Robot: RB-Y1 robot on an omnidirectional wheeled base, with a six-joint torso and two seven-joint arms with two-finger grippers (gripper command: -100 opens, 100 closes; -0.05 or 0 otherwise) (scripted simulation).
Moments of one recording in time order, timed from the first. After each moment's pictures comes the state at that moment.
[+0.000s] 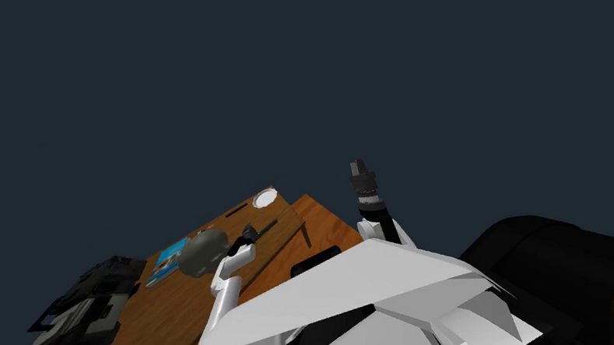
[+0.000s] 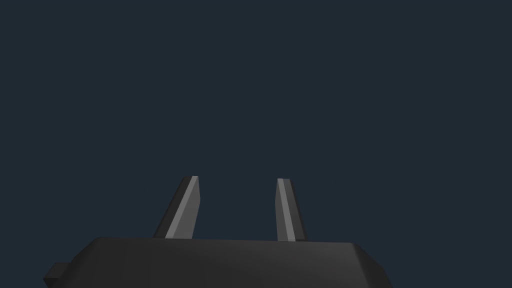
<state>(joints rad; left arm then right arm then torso) -0.08 0.22 0.14 -1.21 0.11 0.37 0.31 0.52 0.02 -0.02 -2.23 0.04 -0.61 0.02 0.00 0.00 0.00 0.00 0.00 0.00</state>
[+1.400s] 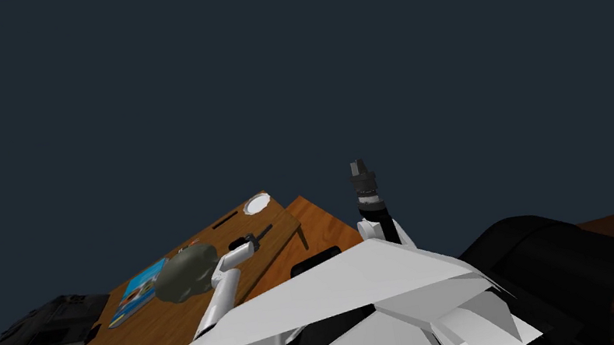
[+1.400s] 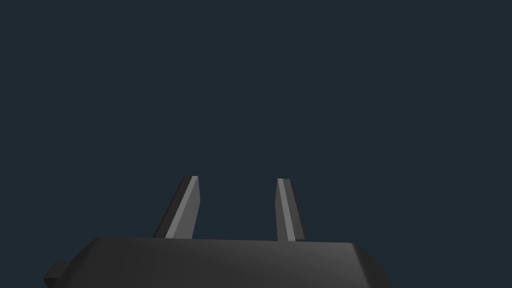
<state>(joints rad) -0.21 0.26 0.16 -0.95 0.15 0.57 0.35 0.52 0.02 -0.02 -2.23 0.04 -0.61 0.02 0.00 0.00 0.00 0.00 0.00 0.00</state>
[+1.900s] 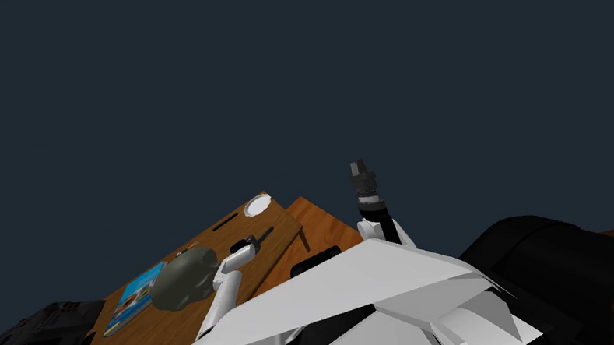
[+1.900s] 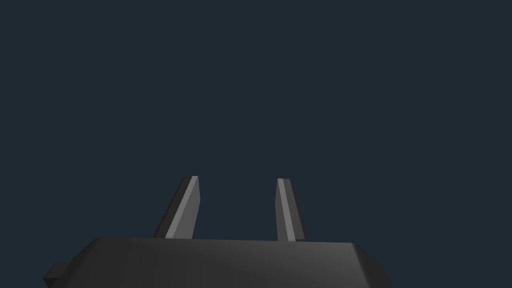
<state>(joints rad) -0.20 0.25 0.16 -0.91 0.16 0.52 0.33 0.52 0.02 -0.02 -2.23 0.04 -0.61 0.02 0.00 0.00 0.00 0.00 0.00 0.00</state>
